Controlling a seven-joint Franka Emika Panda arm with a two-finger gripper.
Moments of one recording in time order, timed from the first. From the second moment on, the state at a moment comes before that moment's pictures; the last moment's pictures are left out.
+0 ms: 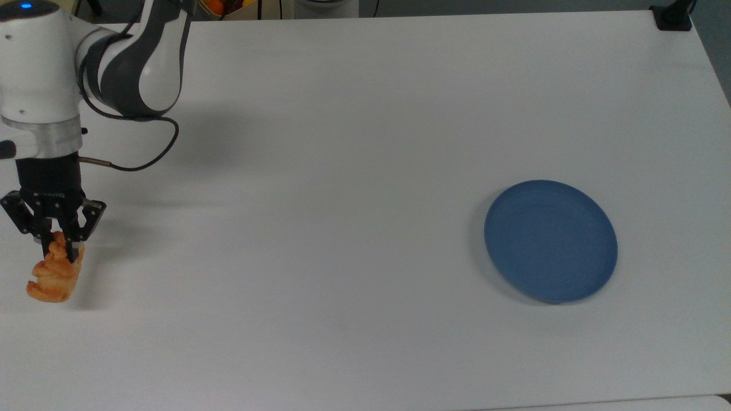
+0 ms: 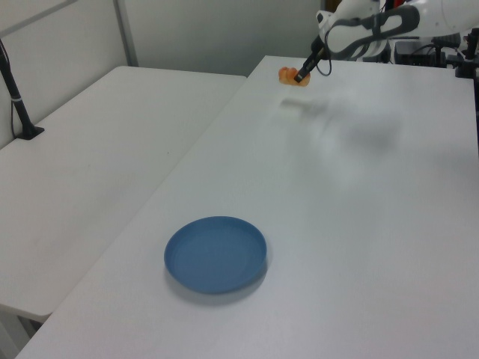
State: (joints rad) arm -0.33 0.80 -0.02 -1.25 0.26 2.71 -0.58
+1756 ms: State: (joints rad) arm -0.38 0.44 0.11 -1.47 0.26 2.49 -0.34
